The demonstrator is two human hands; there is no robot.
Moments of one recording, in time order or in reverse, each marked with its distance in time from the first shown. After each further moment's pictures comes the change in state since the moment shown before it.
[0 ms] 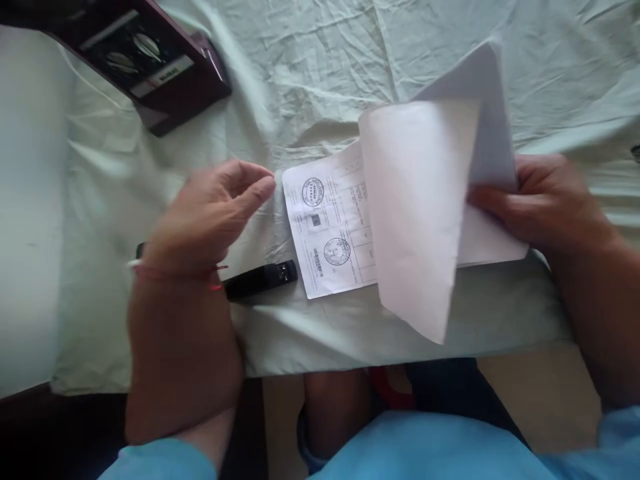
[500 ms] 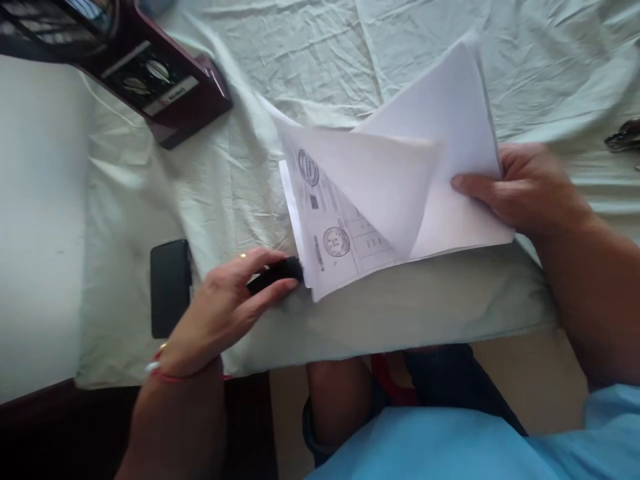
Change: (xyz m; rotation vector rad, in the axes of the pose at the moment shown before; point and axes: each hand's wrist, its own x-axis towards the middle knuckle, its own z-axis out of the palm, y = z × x) left_hand -0.095 -0.010 0.013 0.087 -0.234 0.119; right_hand 0.007 -0.005 -0.002 0.111 0.067 0.040
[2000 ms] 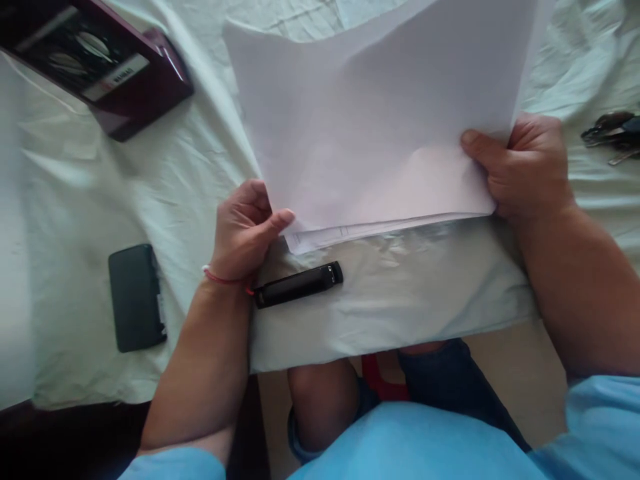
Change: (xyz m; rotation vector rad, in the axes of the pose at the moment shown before) left_hand 0.098 -0.012 0.042 -0.675 0.227 0.068; right_hand 0.028 0.023 -0.001 0.177 0.213 -0.220
